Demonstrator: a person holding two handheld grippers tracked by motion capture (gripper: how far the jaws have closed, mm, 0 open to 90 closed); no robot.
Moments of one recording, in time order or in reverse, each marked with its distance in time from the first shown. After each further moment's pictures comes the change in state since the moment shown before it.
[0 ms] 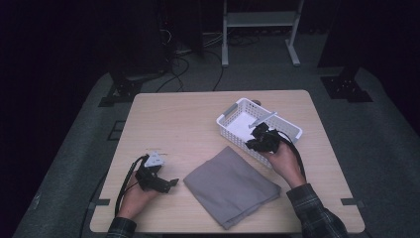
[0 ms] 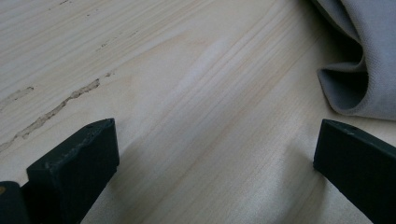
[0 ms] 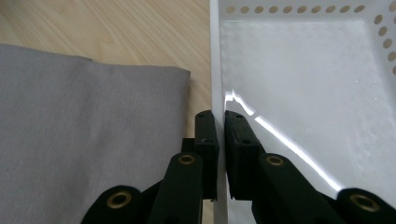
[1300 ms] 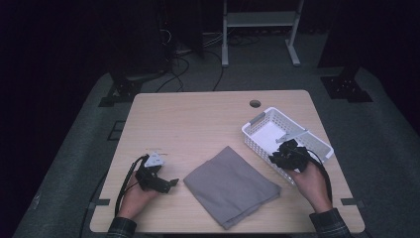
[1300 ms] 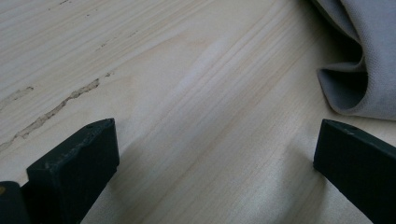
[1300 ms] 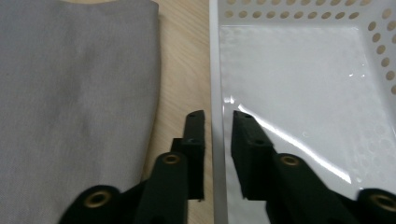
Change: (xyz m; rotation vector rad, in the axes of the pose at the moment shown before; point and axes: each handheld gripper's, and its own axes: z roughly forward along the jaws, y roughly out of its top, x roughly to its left) left arm 0.000 0.000 0.000 0.000 0.001 0.001; right arm 0.002 -0.070 -0.054 -0.015 -0.111 0.098
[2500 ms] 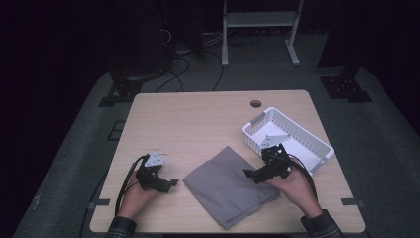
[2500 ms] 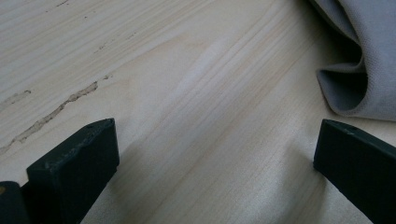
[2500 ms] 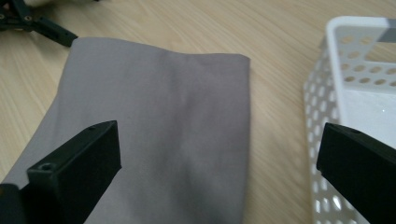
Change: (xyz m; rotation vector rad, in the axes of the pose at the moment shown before) left arm 0.001 0.001 0.001 0.004 -0.008 0.007; right arm 0.054 0.019 0.003 -0.113 0.157 -0.100
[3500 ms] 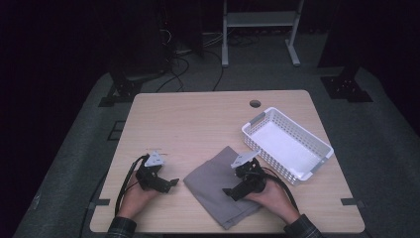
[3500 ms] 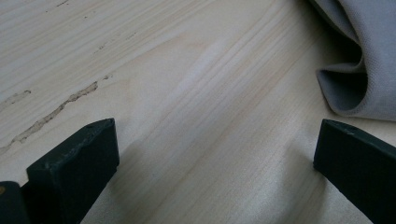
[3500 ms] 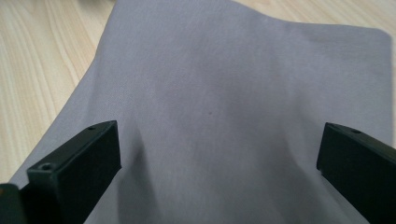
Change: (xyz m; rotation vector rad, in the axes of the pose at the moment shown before) left arm 0.000 0.000 0.000 -0.003 0.000 -0.001; right arm 0.044 -0.011 0.065 0.091 0.135 -0.109
